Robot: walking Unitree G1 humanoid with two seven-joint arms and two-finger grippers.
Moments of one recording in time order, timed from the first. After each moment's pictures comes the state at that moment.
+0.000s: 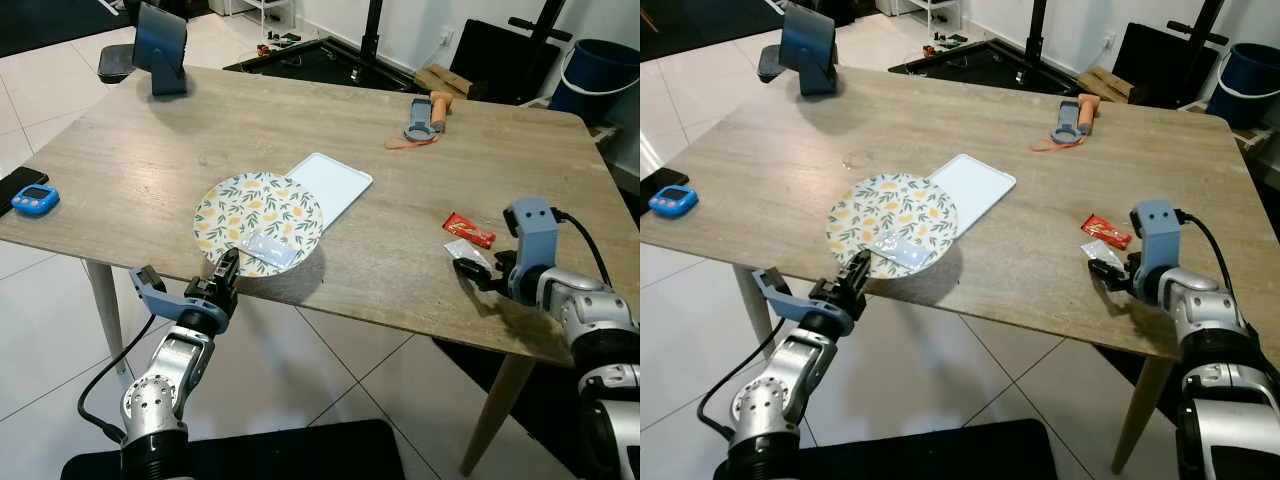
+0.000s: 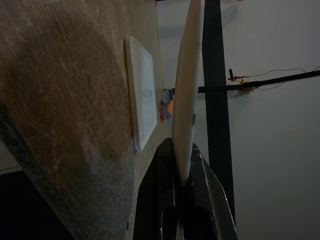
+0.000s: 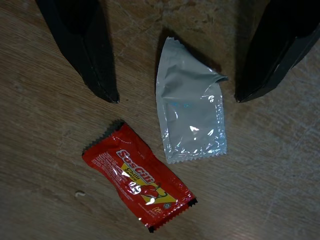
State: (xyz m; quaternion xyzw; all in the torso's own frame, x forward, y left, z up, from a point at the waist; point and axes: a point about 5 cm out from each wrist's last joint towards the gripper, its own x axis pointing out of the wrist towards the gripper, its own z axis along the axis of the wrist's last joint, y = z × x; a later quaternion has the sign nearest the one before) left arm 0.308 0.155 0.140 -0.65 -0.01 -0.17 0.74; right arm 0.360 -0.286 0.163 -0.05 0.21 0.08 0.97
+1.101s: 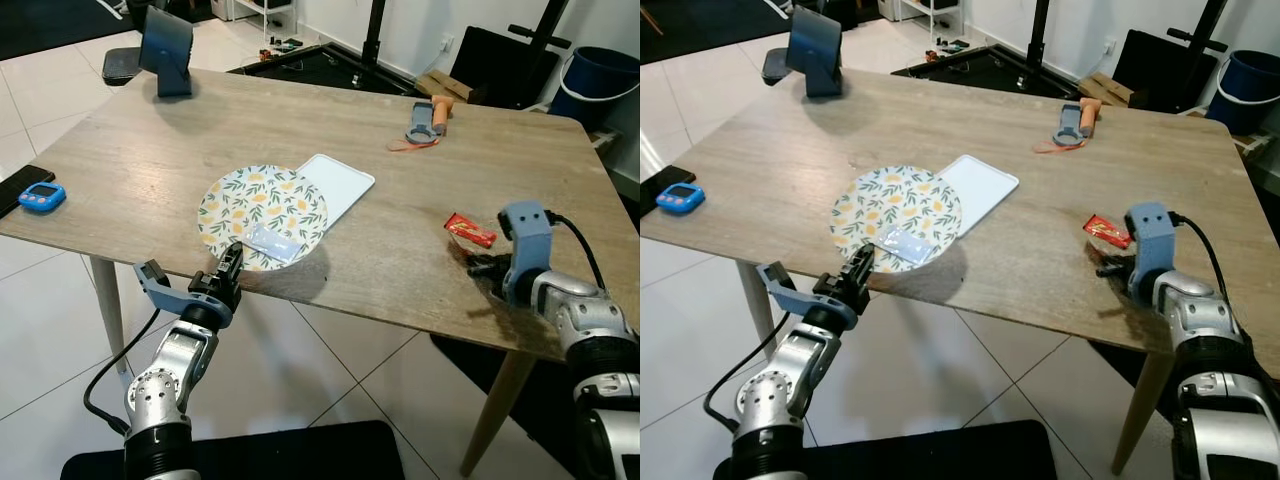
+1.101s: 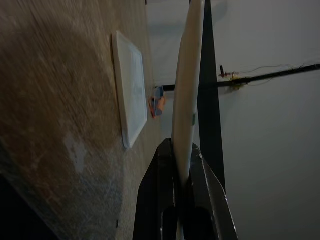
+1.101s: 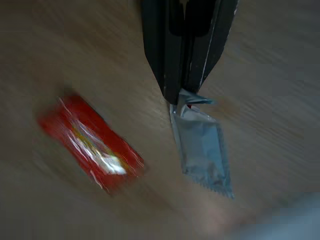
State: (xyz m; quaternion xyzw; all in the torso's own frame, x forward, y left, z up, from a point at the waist) left arm 0.313 0.148 0.143 -0.65 -0.01 -0.18 0.73; right arm 0.364 -0.259 0.186 0.01 0.10 0.17 0.98
